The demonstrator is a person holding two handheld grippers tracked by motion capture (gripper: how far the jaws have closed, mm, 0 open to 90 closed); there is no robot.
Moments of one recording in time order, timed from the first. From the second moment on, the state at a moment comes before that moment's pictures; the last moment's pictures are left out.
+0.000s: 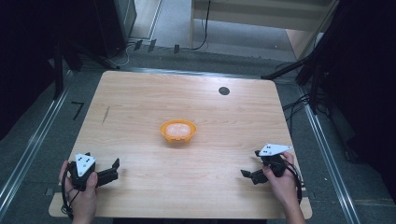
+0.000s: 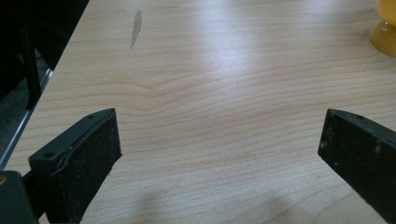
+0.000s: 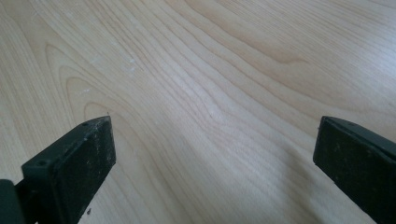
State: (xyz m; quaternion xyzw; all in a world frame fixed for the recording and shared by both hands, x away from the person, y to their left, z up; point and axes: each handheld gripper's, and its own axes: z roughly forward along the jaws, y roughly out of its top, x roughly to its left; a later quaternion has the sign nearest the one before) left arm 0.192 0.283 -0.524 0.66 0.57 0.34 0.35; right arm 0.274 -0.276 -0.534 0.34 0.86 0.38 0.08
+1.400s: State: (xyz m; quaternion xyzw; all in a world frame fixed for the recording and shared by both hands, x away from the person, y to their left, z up) left arm 0.192 0.281 -0.524 0.66 0.57 0.35 0.35; right arm 0.228 -0.342 -0.549 0.40 0.80 0.44 0.10
